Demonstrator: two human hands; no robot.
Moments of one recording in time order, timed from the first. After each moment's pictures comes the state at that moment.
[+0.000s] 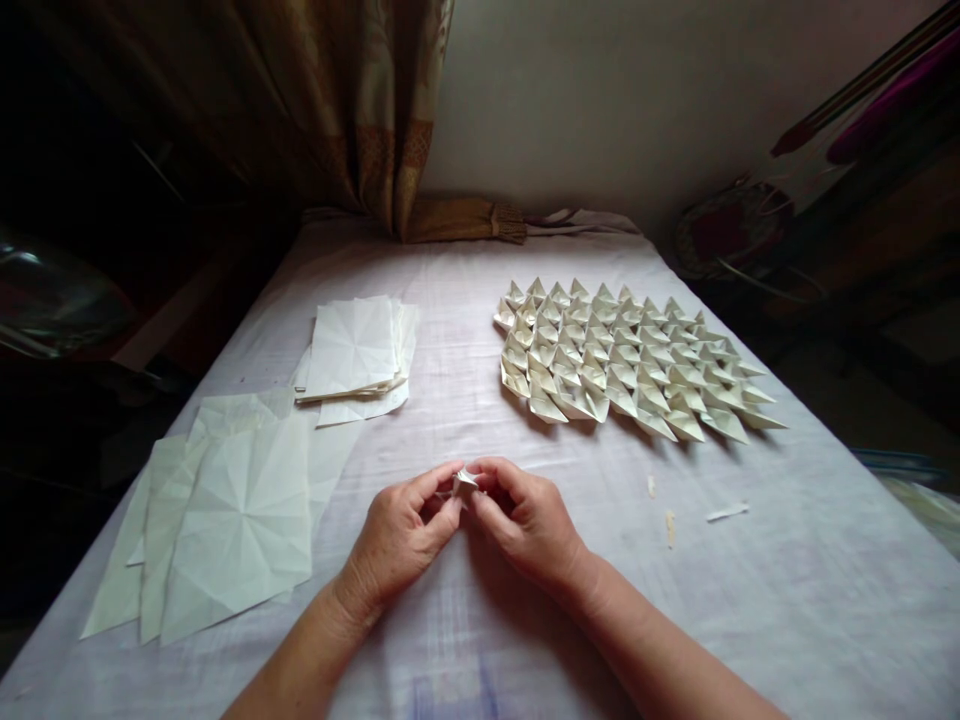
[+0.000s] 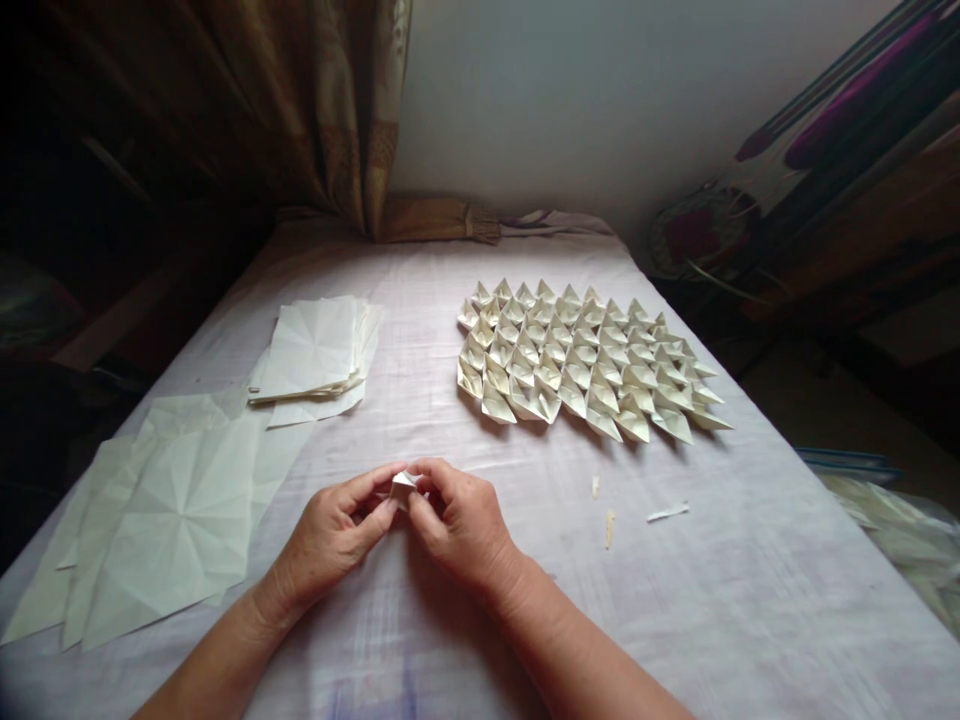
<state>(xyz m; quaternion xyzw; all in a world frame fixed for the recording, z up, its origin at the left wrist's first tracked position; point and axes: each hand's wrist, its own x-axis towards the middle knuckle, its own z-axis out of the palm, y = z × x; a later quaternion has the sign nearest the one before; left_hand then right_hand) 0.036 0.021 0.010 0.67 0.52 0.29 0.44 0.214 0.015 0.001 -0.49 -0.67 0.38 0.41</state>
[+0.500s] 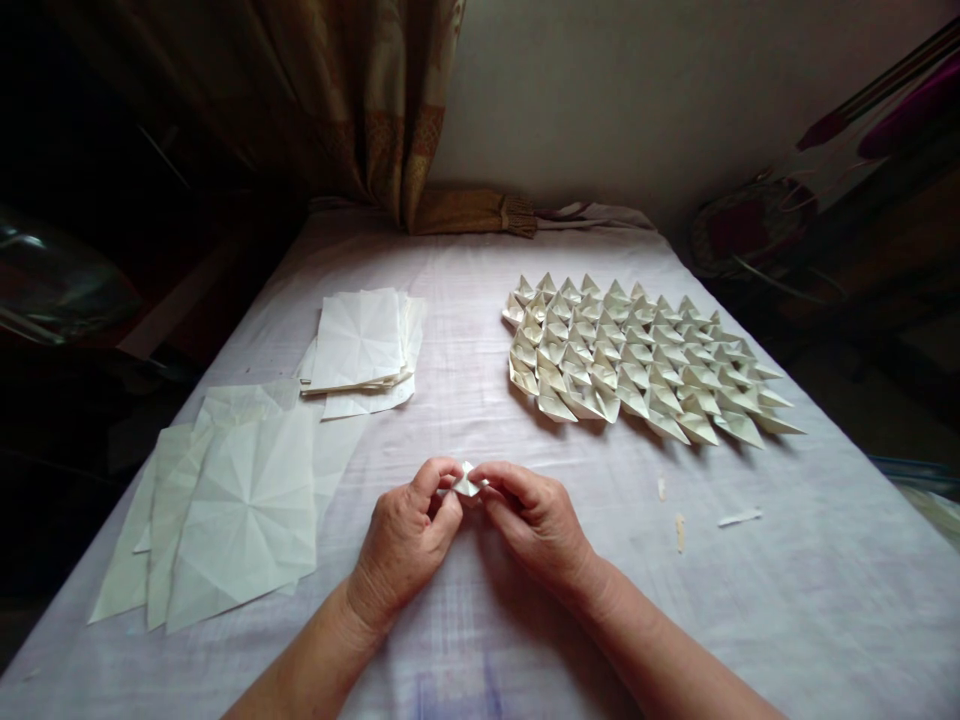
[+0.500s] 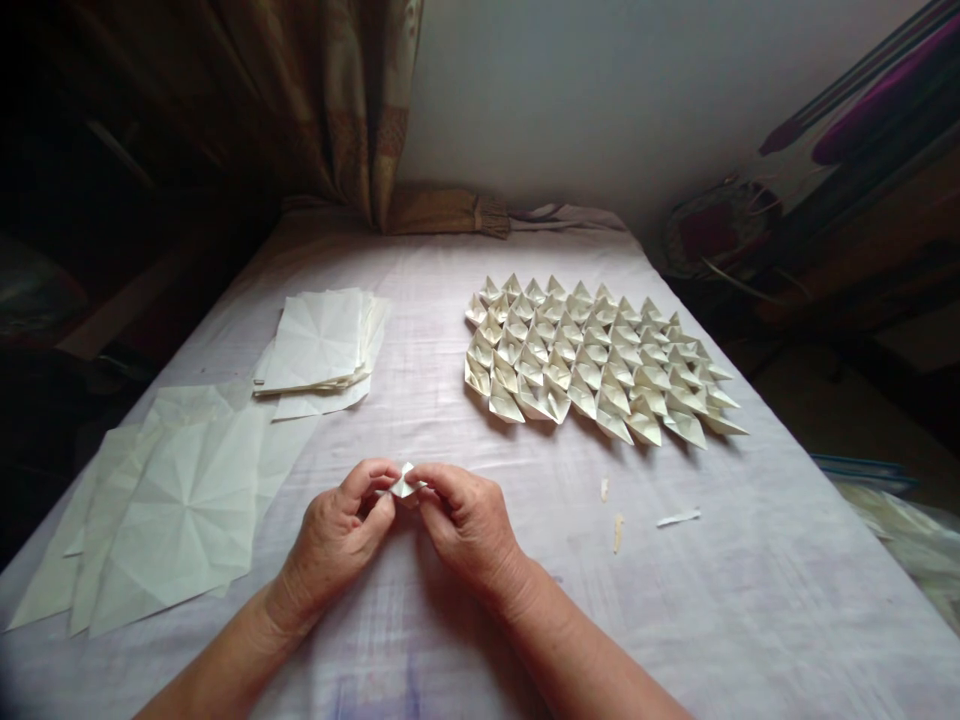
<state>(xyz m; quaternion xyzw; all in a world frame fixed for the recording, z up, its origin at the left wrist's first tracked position) 0.044 0.014 0.012 0.70 0.55 0.32 0.33 0.214 0.015 -0.005 -0.46 -0.69 0.31 0.46</state>
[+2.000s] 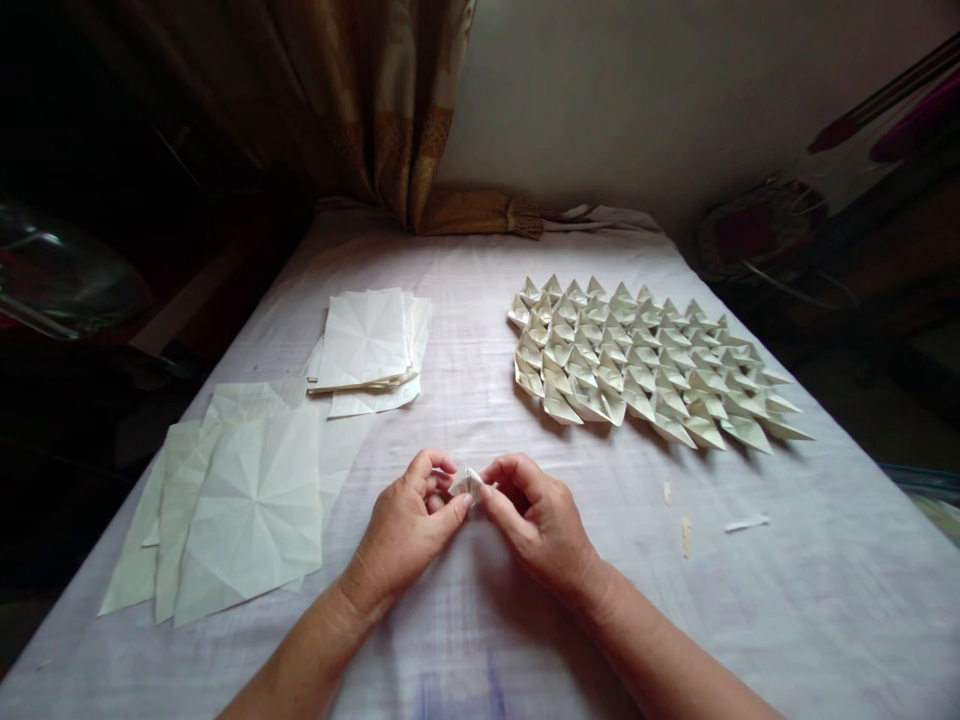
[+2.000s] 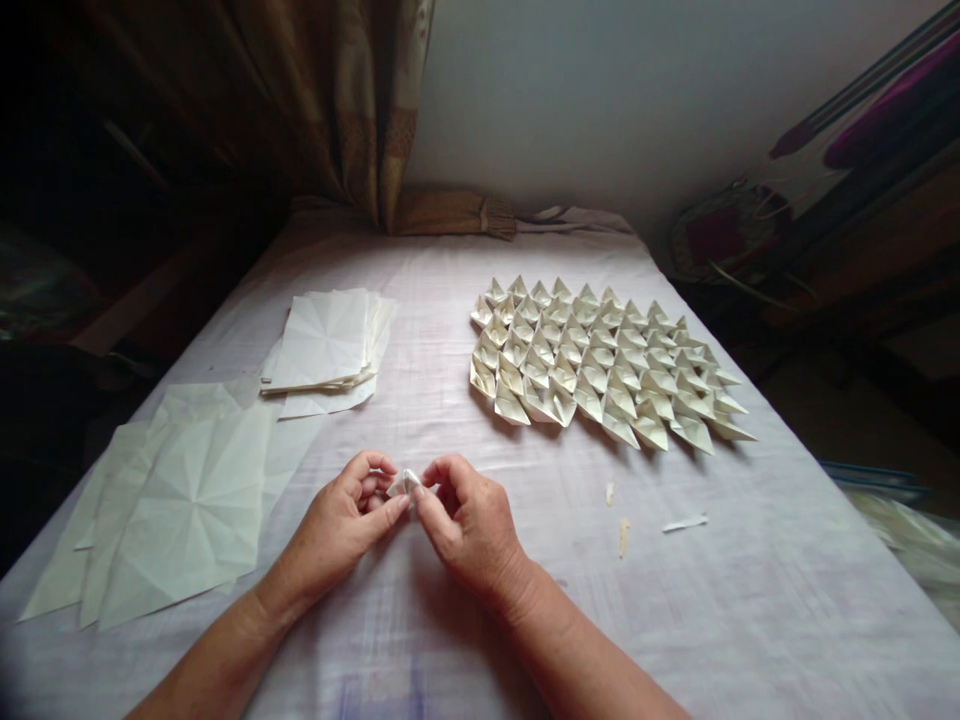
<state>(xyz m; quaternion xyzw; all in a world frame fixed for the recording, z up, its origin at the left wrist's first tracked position) 0.041 0.020 0.014 0.57 0.60 0.29 0.48 0.211 0.013 0.005 -0.52 -0.66 0.35 0.41</state>
